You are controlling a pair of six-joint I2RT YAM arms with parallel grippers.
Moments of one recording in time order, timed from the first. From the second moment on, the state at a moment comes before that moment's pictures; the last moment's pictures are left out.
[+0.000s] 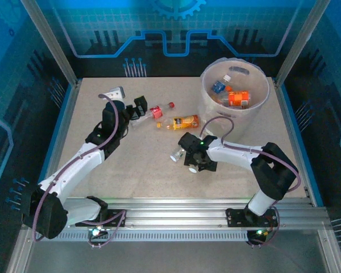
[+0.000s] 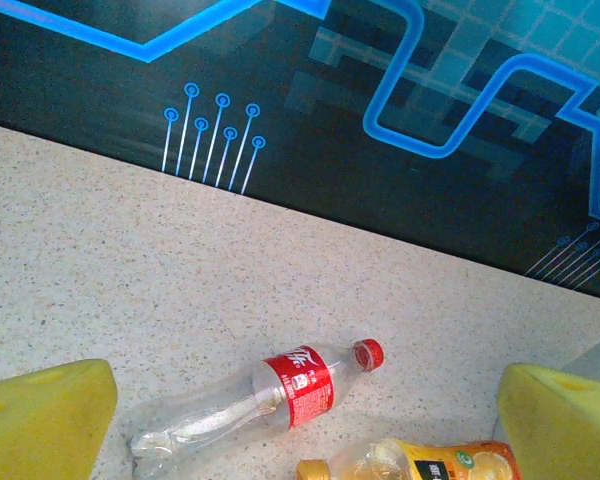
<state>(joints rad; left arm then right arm) -0.37 1.20 0.91 0.00 -0.32 -0.48 0.80 1.65 0.99 -0.79 0.23 1.04</state>
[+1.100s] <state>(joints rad) -0.37 1.21 0.91 0.00 -0.32 -0.49 0.87 1.57 1.05 -0.97 0.25 0.96</state>
